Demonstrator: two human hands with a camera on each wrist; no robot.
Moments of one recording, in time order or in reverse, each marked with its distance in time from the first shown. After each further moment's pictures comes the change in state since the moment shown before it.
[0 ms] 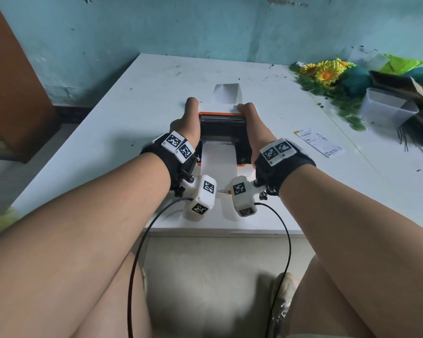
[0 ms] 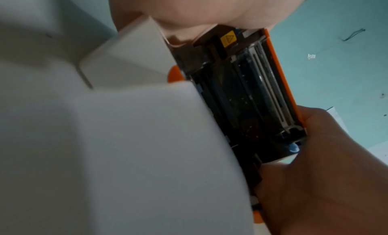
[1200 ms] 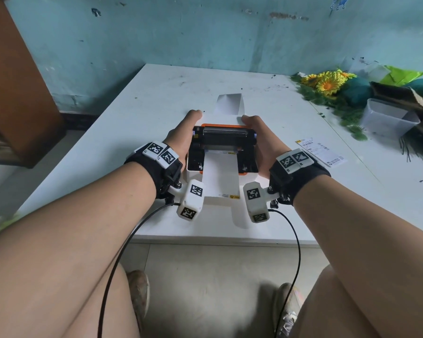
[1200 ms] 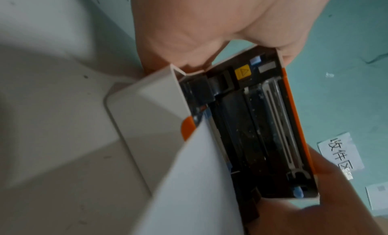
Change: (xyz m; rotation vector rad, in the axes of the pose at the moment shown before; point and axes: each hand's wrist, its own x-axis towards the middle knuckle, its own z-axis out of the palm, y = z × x) left_hand 0.016 -0.007 -0.021 -0.158 -0.302 -0.058; right_hand 0.012 0.002 -0.021 0.084 -0.269 -0.025
